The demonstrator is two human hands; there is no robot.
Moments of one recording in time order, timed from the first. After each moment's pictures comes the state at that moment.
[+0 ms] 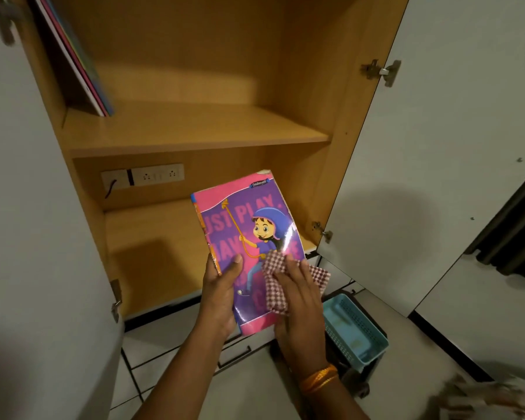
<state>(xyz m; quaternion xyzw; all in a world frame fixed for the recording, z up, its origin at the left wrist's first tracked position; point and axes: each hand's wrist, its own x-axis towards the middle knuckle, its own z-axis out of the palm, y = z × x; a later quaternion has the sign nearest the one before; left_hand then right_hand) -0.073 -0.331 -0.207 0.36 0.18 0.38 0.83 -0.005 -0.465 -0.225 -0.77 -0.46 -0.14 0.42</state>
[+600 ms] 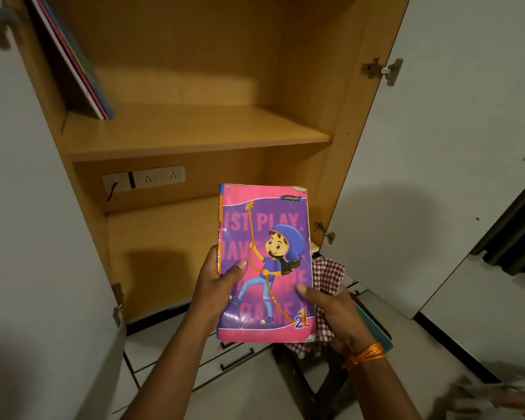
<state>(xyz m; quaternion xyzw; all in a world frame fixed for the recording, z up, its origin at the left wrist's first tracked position) -0.077 -0.298 -0.213 0.57 0.19 0.38 0.71 0.033 -0.488 -0.174 -0.56 -0.17 0.34 0.73</state>
